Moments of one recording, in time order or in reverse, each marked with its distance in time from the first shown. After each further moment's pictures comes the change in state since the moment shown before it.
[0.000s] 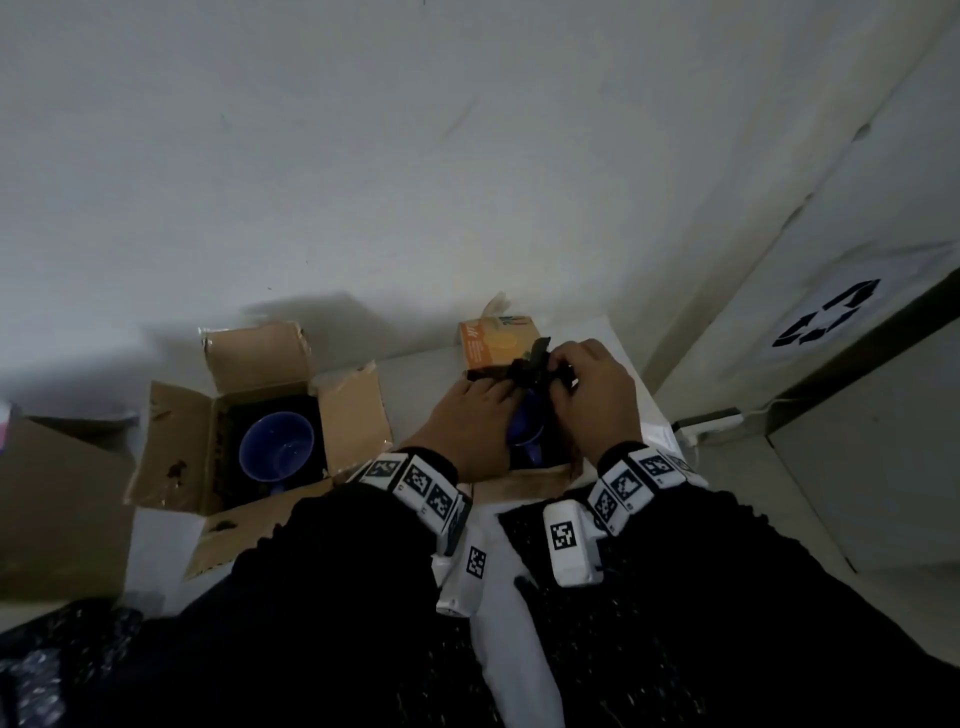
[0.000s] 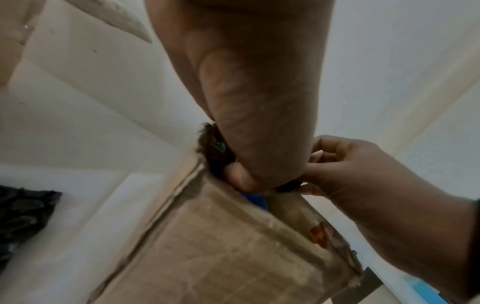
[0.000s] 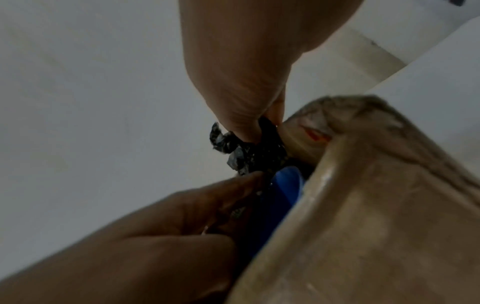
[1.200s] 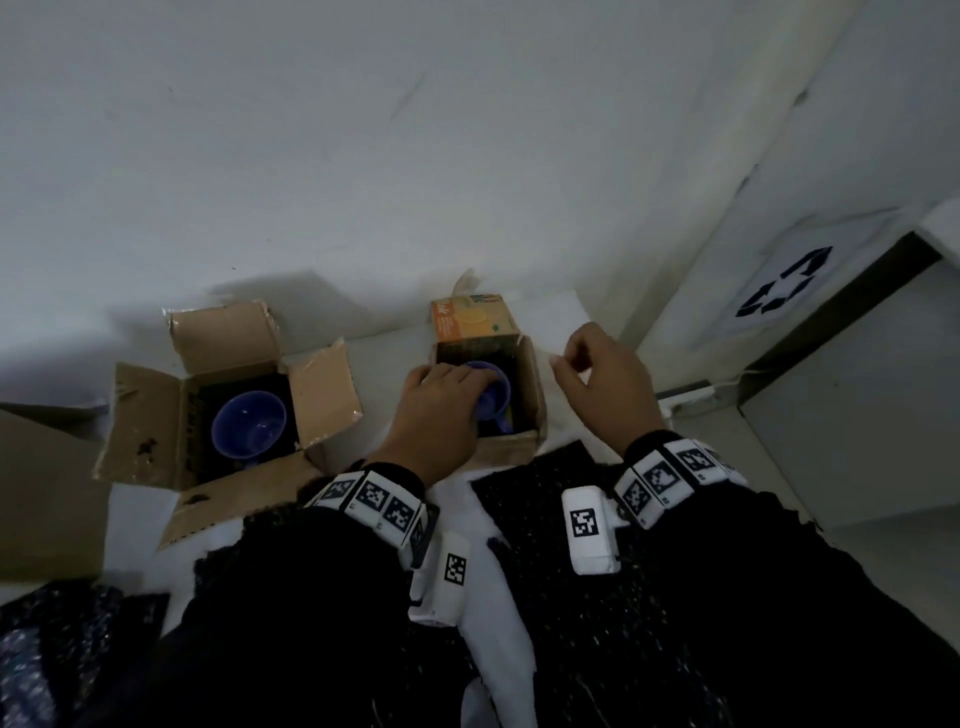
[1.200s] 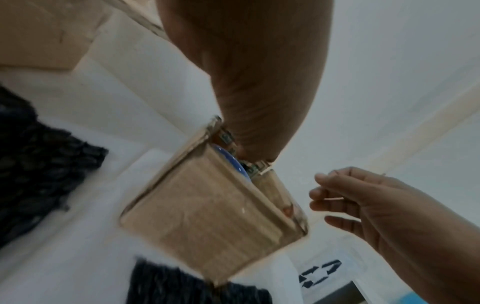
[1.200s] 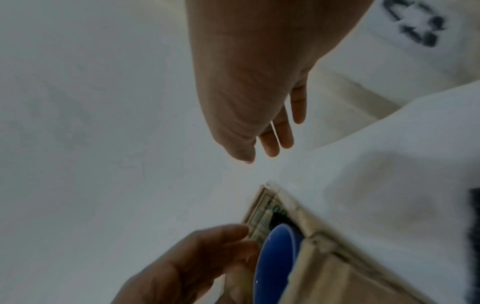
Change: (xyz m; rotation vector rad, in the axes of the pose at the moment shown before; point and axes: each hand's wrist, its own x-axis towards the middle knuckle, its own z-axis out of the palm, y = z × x) left_hand -0.031 0.018 0.005 -0.179 0.302 -0.091; right_hand -0.030 0.023 -0.044 0.057 -0.008 0.013
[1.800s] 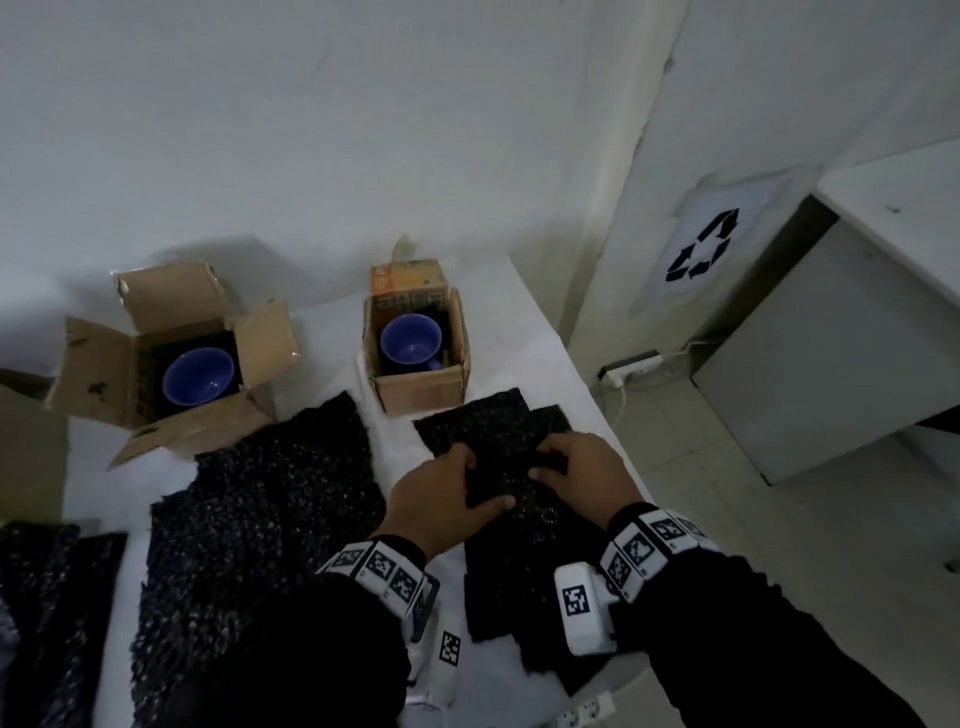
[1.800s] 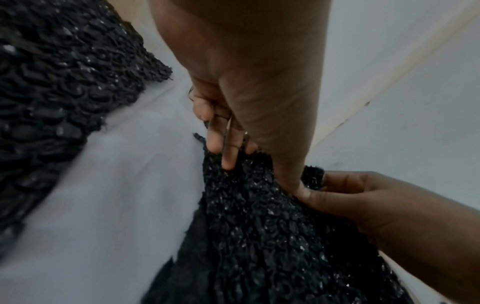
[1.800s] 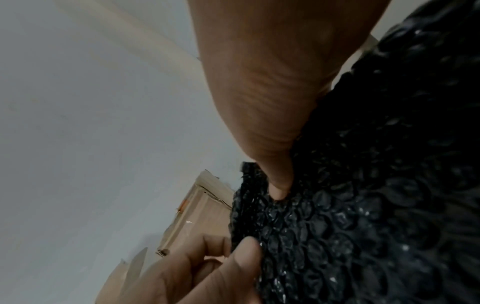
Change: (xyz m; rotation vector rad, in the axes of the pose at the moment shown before) left_hand -0.113 0.107 0.069 -0.214 -0.321 -0.250; right_hand -0.166 0.054 -0.029 -0.101 -0.426 0.243
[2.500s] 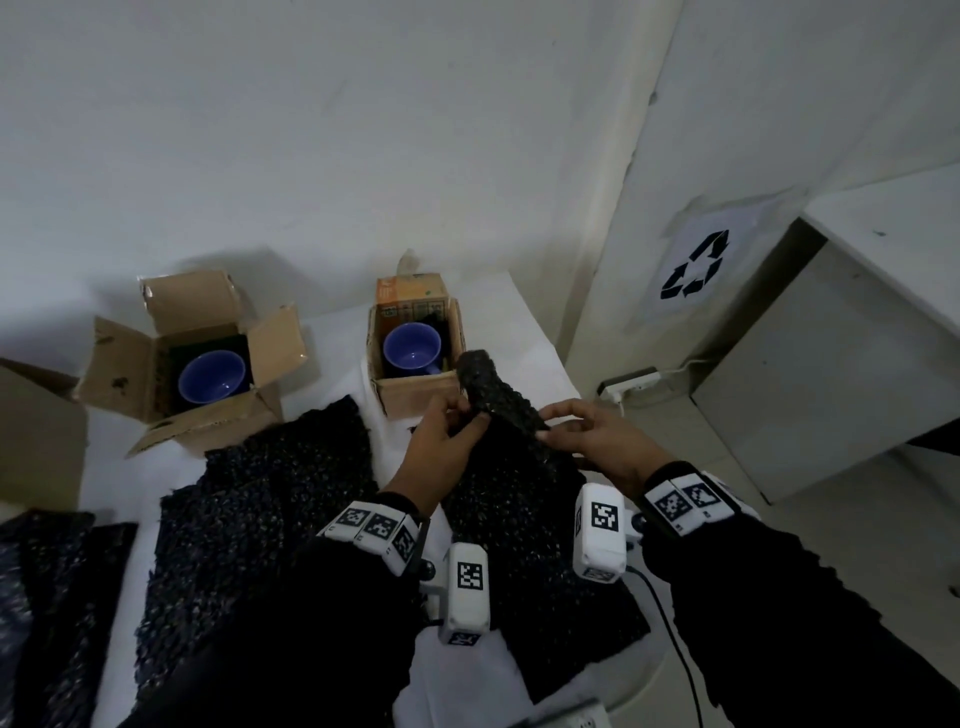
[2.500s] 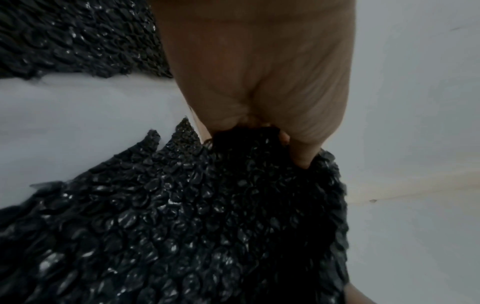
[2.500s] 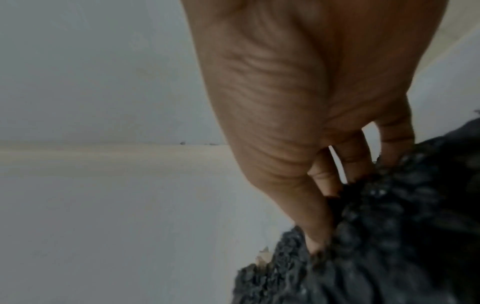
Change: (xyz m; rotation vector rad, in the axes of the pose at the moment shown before) left_hand 0.010 0.038 -0.033 -1.143 0.235 -0.087; right_hand -0.008 -0.024 -0.064 0.896 -0.183 0.253
